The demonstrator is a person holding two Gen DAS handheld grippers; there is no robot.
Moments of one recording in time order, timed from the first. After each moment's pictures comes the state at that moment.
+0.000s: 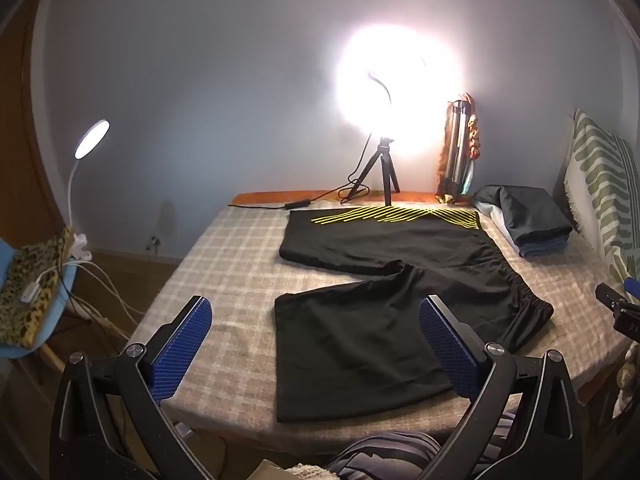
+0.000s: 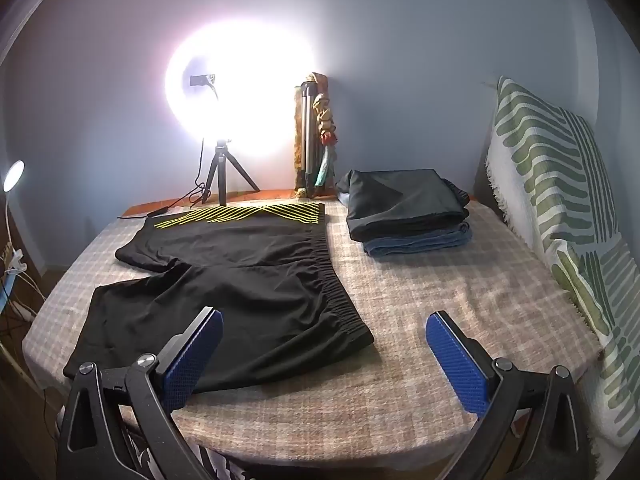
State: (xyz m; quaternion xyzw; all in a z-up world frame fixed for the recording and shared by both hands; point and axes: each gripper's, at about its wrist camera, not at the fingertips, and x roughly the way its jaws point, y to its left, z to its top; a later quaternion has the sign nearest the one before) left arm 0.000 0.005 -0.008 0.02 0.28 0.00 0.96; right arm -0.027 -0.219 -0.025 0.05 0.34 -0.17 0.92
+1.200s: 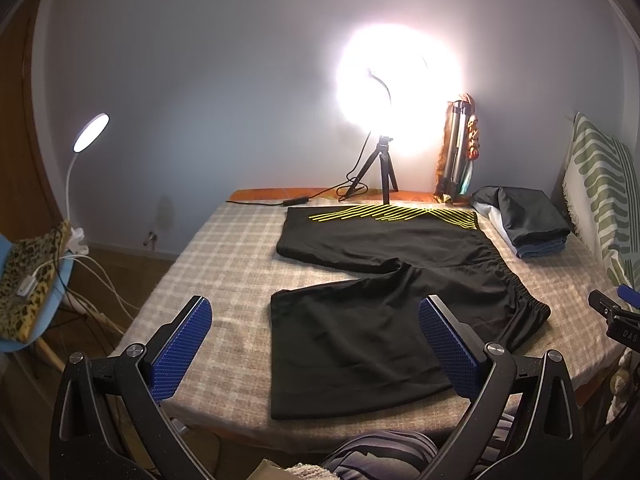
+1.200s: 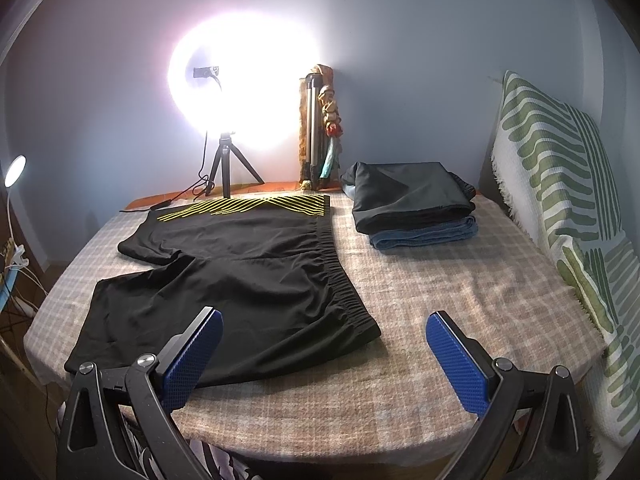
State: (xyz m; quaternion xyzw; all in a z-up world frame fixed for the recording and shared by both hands) left arm 0.003 0.008 -0.006 0.01 0.29 0.00 0.96; right arm -0.025 -0.212 -0.033 0.05 0.35 -0.16 0.92
